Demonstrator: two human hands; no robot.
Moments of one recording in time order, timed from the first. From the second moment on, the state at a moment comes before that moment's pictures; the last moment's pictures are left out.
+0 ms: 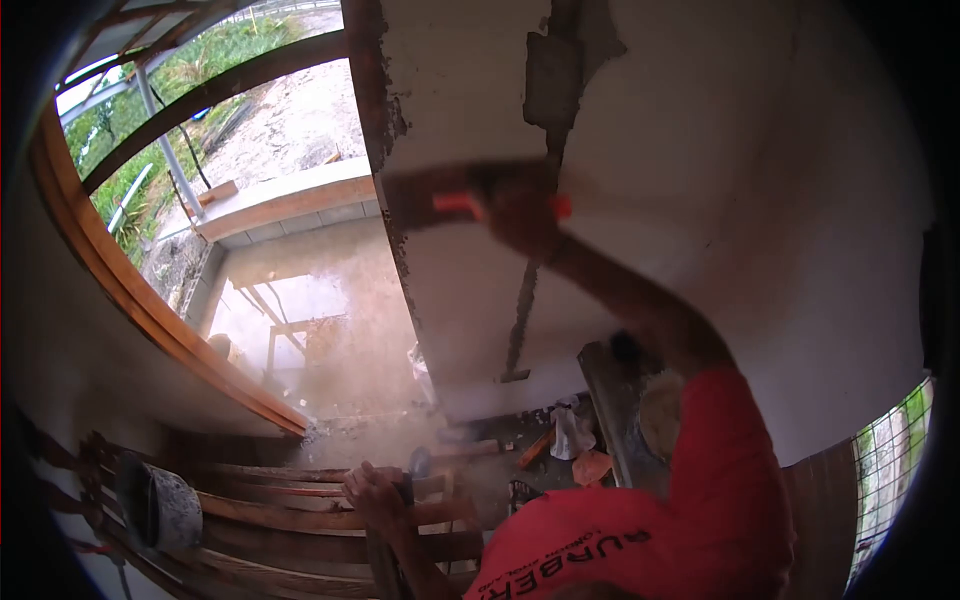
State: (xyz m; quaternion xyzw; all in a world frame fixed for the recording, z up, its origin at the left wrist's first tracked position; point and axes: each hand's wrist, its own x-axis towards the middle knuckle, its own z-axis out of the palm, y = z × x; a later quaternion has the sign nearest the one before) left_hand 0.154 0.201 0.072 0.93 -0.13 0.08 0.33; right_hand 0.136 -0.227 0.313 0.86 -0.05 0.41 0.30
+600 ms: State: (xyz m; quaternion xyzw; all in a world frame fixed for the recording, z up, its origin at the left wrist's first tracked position) left_hand 0.166 0.217 0.040 0.90 -0.15 0.10 0.41; right_hand -0.053 -0.166 0.157 0.71 -0.33 0.38 -0.49
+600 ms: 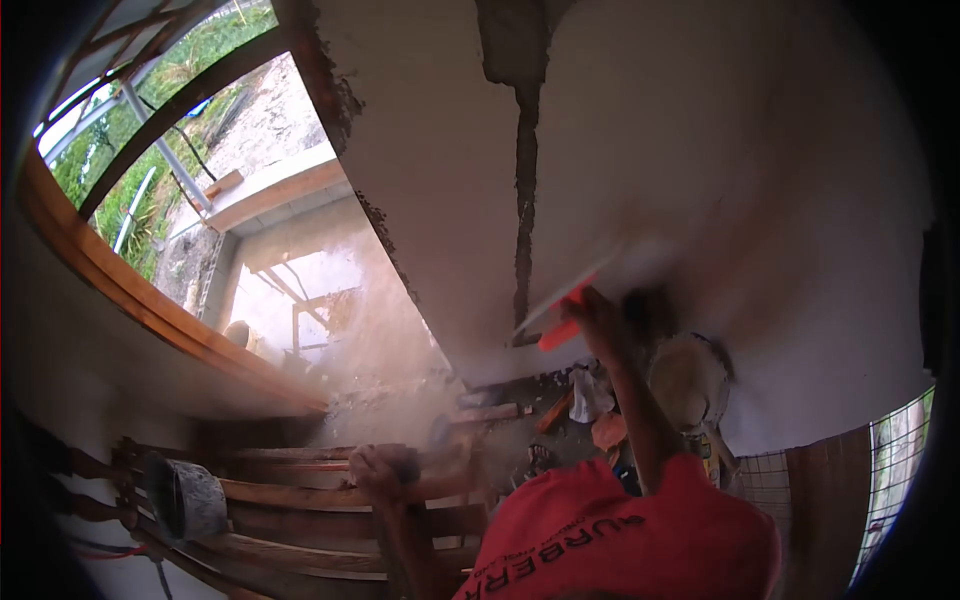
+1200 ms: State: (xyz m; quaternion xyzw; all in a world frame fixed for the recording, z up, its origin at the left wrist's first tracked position) left_hand 0.137 0.178 0.079 0.83 -0.22 0.14 0.49; right_hand -0.078 -0.117 0.033 0.61 -0.34 0.31 -0.65
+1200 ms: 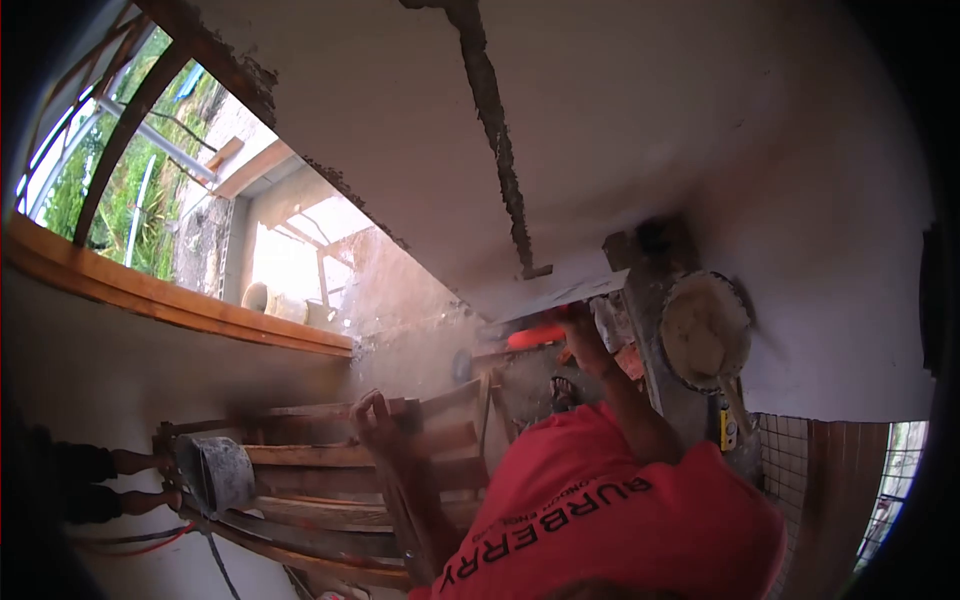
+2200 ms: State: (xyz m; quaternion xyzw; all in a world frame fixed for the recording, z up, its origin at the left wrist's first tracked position) left_hand 0.057 -0.007 0.019 0.76 -0.53 -0.12 0.37; right_hand -0.227 -0.143 0.059 0.85 -0.16 0.12 -0.49
